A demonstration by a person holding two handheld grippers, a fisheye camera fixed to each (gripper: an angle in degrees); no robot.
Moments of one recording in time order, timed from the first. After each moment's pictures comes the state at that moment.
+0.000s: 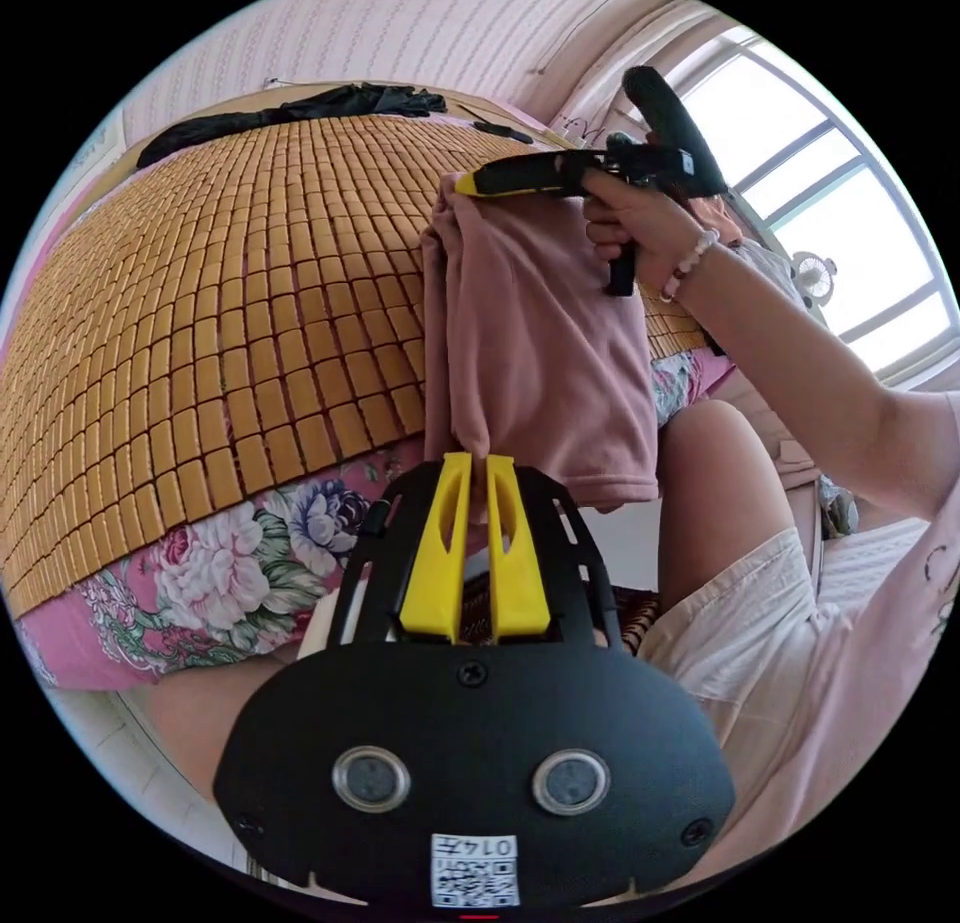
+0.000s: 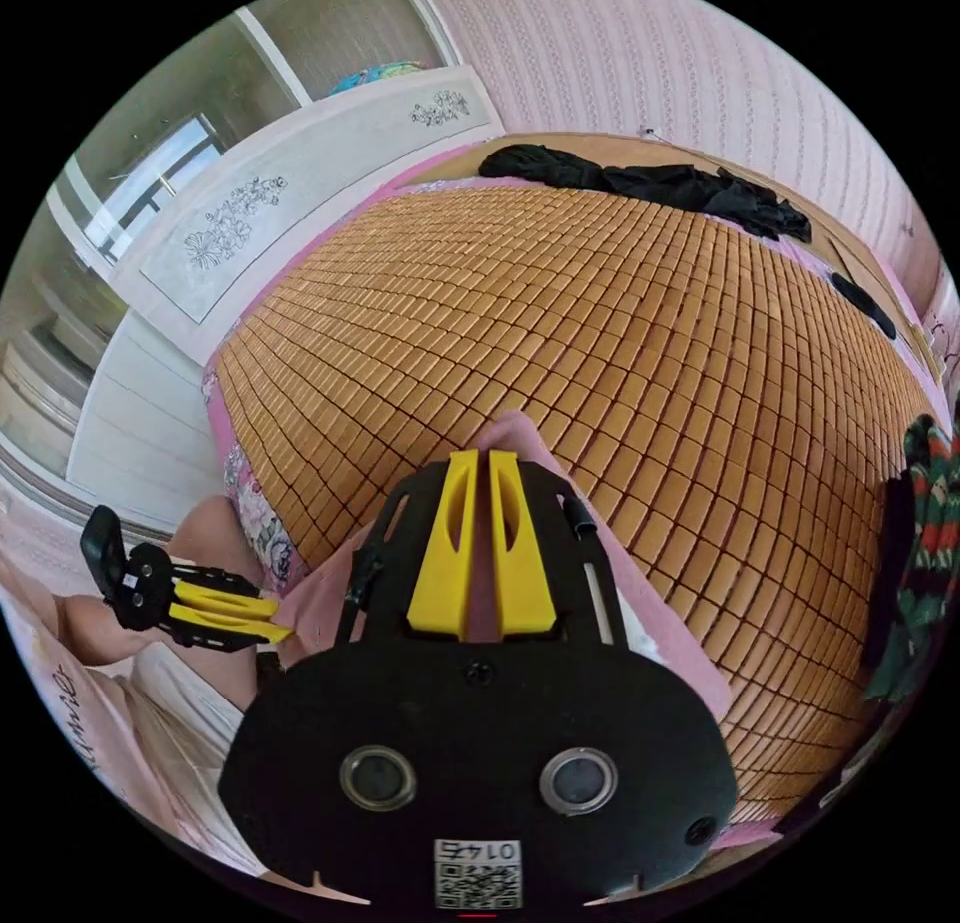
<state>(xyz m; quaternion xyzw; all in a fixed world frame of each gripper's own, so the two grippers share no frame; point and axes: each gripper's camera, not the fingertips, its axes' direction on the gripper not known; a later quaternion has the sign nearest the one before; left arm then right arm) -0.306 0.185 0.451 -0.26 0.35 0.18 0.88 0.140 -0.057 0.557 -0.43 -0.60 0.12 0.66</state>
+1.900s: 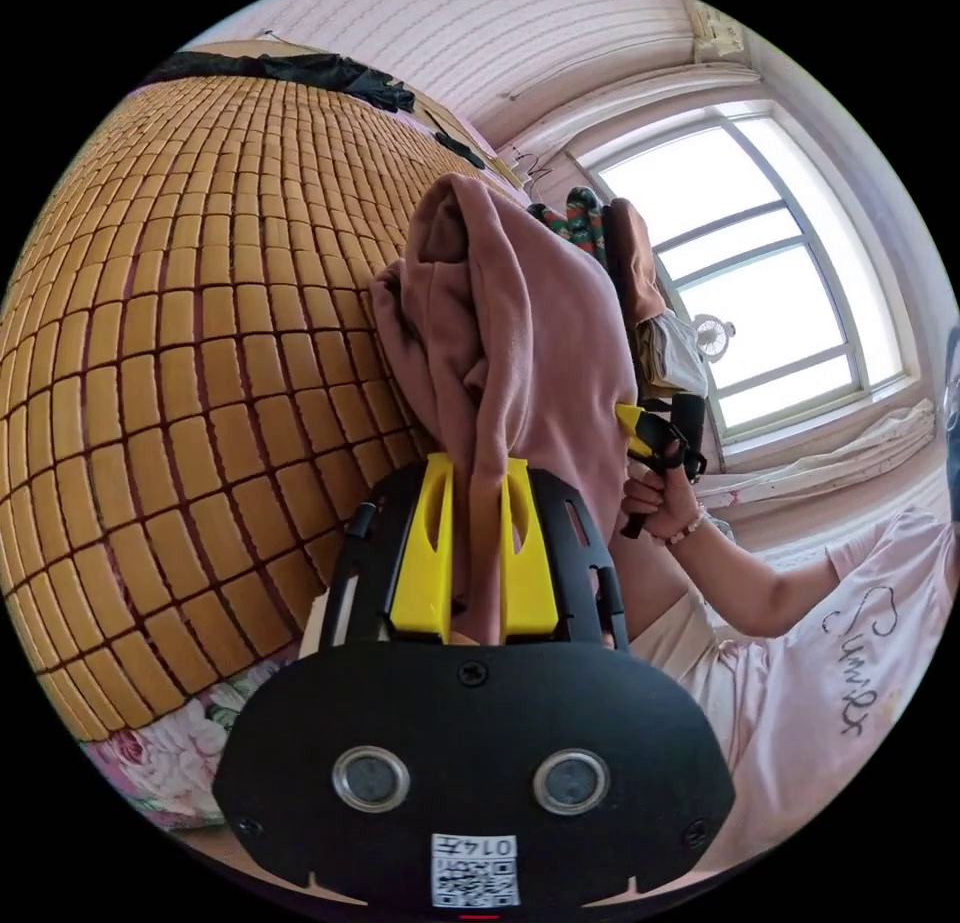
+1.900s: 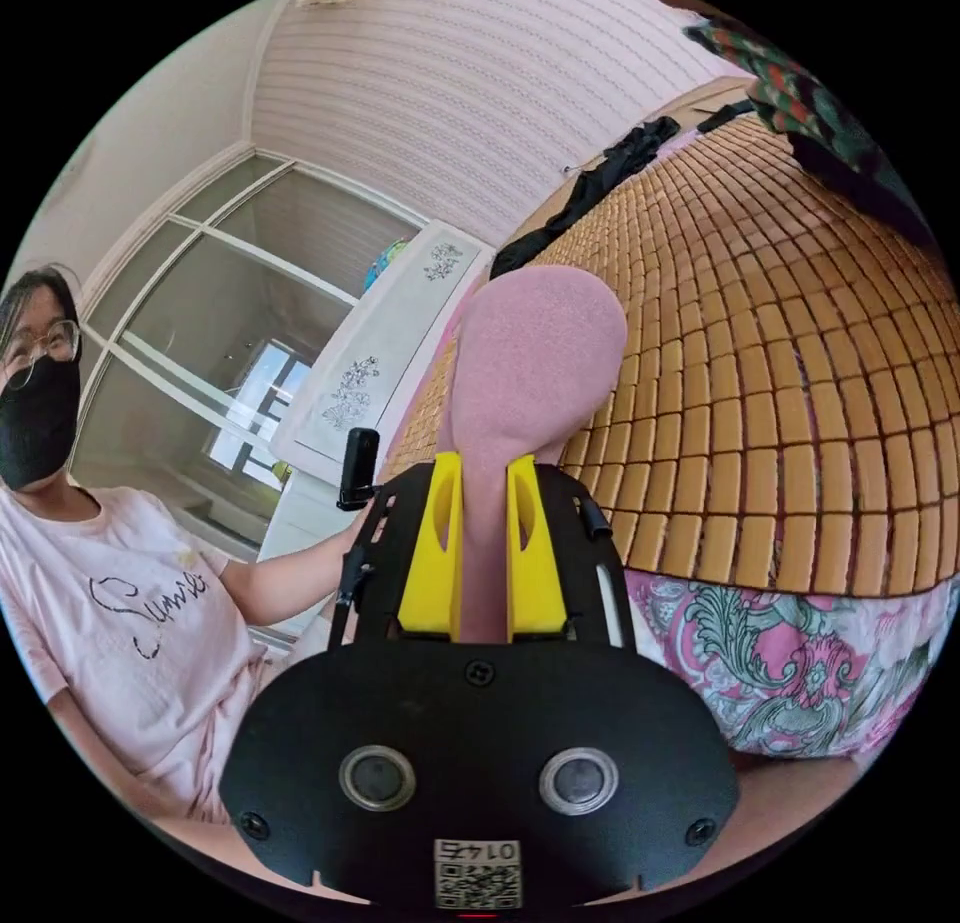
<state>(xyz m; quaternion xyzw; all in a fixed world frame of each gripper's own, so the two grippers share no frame) -0.201 0.125 0.586 -0.24 0.54 0.06 0.81 0.430 0.086 0.436 -0.33 -0.63 0.44 0.54</state>
